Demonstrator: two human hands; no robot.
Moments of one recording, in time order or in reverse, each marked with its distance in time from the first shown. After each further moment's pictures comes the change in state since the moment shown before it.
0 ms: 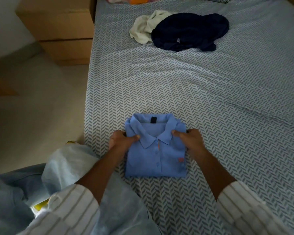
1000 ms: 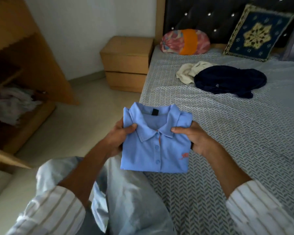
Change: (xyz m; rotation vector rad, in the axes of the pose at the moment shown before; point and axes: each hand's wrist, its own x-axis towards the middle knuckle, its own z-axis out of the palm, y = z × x) left_hand -0.102 0.016 -0.167 -0.735 -0.158 0.401; right_hand -0.124 -0.158 0.067 0.185 -0.623 -0.361
